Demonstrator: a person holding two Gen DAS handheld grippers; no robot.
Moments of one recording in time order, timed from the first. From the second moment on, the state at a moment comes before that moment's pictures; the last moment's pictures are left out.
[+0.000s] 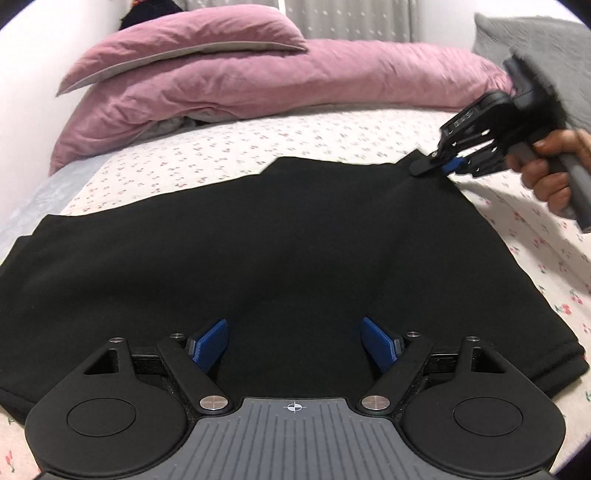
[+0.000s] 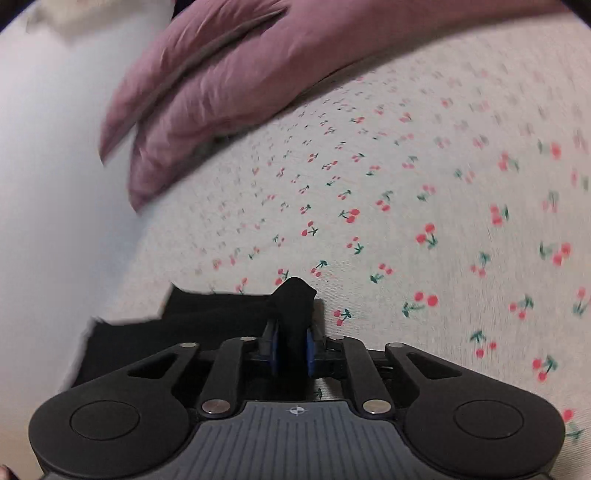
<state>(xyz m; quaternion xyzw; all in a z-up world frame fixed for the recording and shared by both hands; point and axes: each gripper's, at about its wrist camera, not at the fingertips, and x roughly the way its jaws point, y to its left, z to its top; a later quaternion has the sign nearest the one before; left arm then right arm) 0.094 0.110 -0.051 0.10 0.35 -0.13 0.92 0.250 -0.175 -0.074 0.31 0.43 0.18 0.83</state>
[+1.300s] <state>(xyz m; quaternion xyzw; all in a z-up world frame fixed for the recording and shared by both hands) 0.009 -0.005 -0.060 0.22 0.22 -0.28 0.91 0.120 -0.143 -0.046 0.32 0.58 0.36 0.65</state>
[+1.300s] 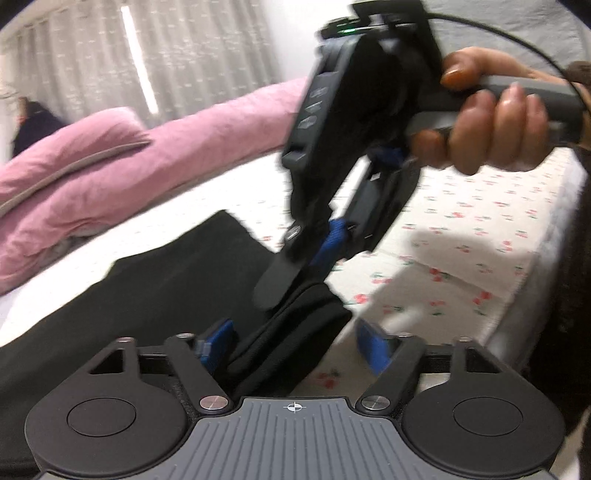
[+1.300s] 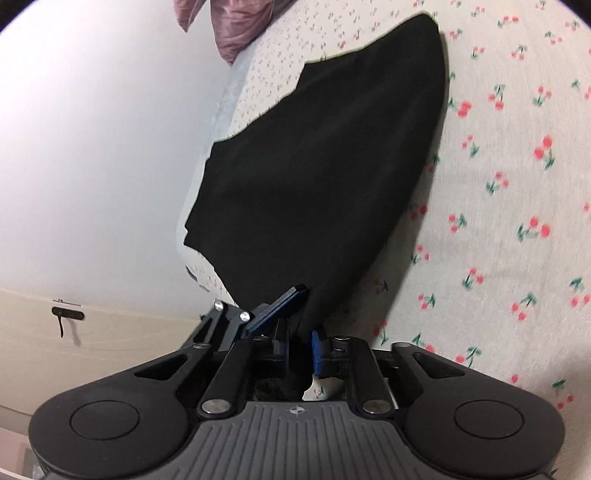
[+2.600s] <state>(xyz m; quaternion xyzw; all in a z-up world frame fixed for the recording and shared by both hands) -0.022 -0.092 -0.040 0.04 0.24 -0.24 0.94 0.167 -0.309 -0.056 0.41 0.40 0.14 0.81</state>
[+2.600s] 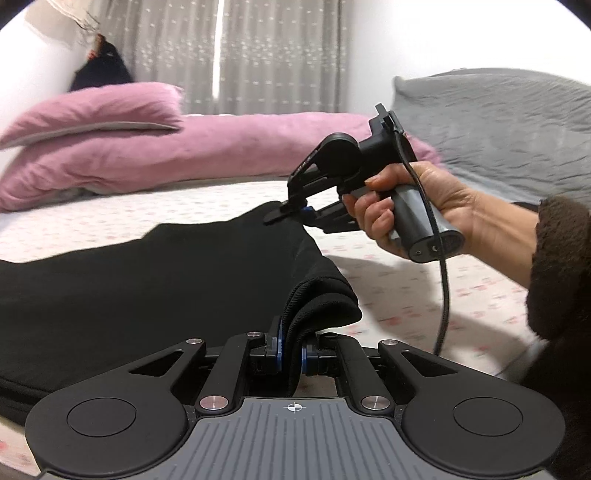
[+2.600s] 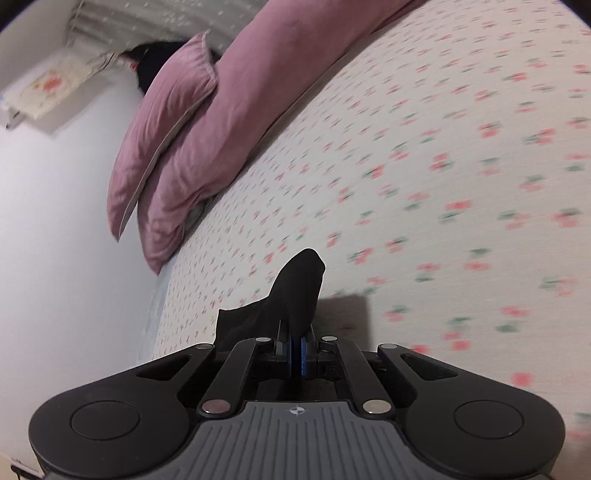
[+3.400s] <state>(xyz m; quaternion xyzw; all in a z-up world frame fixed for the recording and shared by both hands) -0.001 0.057 0.006 -0.13 0.23 -0.17 0.95 0.173 -0.149 0.034 0.32 0.37 0.23 0.84</state>
